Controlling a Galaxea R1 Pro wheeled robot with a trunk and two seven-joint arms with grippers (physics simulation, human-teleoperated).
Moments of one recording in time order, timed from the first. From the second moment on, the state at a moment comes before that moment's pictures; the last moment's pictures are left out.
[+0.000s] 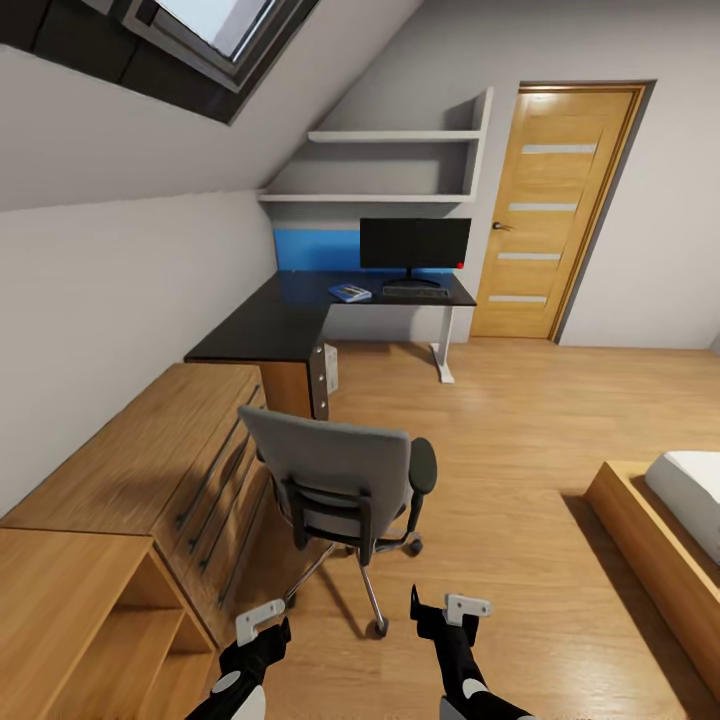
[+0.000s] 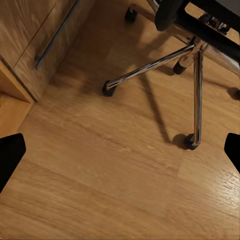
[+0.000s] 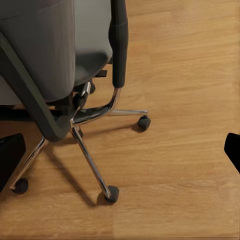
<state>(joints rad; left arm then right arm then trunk) -0.42 -0.06 -0.35 -0.42 0.60 -0.16 0.28 -0.57 0.13 0.88 -0.07 -0.92 -0.64 -0.16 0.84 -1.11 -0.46</state>
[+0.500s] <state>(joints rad) -0.42 -0.06 -0.35 -0.42 0.60 -0.16 0.28 -0.57 0.14 0.88 -0.08 -0.92 -0.65 -0.16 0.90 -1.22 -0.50</state>
